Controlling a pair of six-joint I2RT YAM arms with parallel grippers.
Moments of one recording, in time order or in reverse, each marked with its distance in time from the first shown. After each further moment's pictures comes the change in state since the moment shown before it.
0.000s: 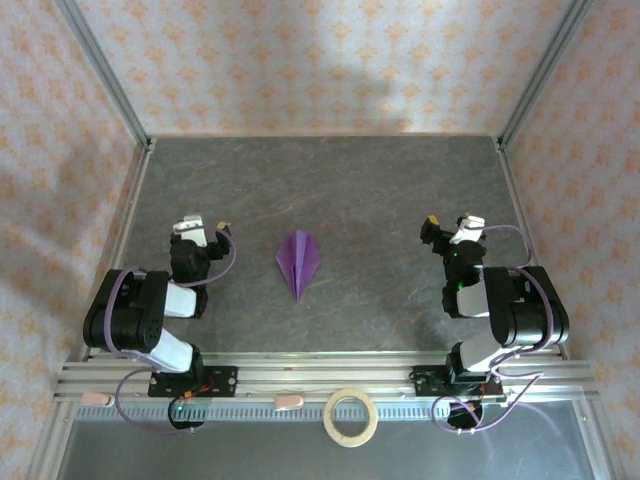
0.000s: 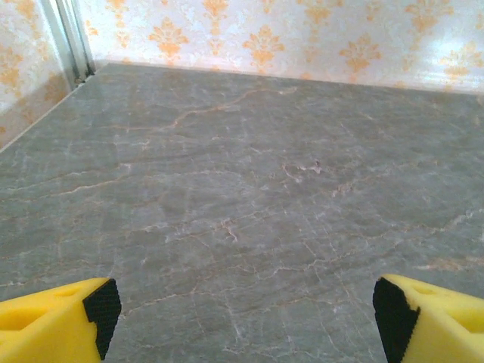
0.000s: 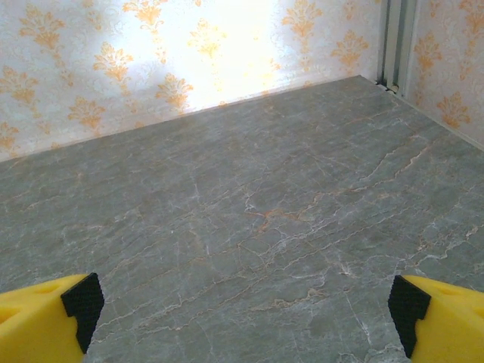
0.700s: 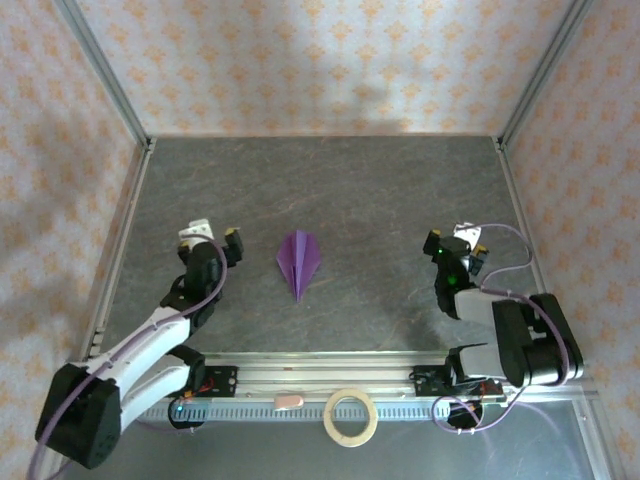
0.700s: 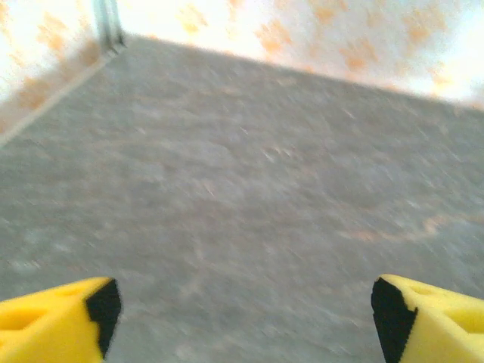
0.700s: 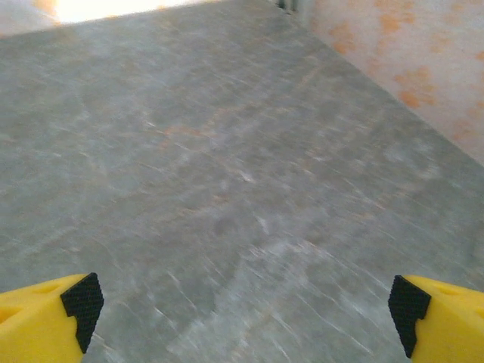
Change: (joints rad) left arm -0.285 -0.613 0.058 -0.808 -0.386 -0.217; right arm 0.109 -0.187 0.046 -0.488 0.325 0.022
